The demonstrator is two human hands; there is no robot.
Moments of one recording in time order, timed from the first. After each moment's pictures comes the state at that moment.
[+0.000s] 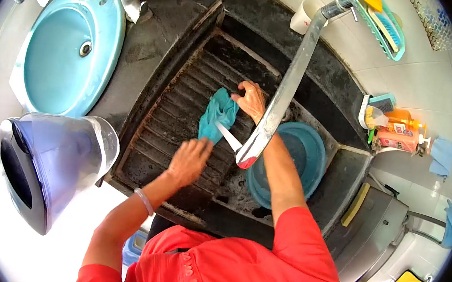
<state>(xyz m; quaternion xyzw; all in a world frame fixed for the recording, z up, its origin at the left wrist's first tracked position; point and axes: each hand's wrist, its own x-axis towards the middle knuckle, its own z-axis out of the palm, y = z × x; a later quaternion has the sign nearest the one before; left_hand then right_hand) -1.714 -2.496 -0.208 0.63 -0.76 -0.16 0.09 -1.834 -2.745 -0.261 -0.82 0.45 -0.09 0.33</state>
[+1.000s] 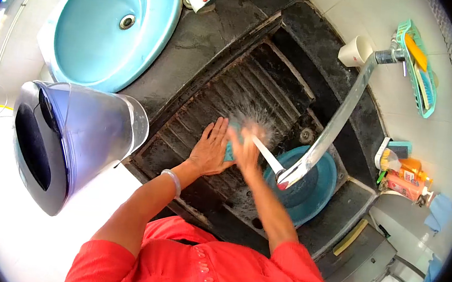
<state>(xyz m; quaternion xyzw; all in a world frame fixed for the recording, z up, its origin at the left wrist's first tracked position) -1.698 -2.511 -0.218 0.70 -0.68 -0.21 0.01 -1.807 -2.597 -0.245 -0.83 0.46 -0.17 0.28</state>
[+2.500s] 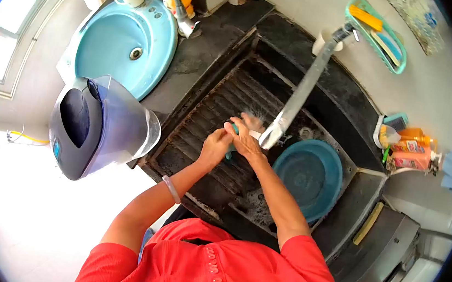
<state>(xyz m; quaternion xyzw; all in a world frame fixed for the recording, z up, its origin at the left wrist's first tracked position) -1.704 -2.522 -0.151 0.72 -0.20 -0.52 0.41 -1.799 -2.613 -0.221 -0.85 0.37 -0.20 0.33</state>
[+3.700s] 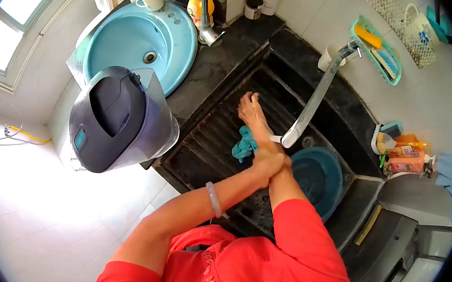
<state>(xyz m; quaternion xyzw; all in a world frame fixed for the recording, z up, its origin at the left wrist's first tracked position) -1.779 -2.551 -0.093 0.68 -0.05 -0.61 0.40 -1.726 -2.670 -0.219 -0.93 0.15 0.05 -0.32</state>
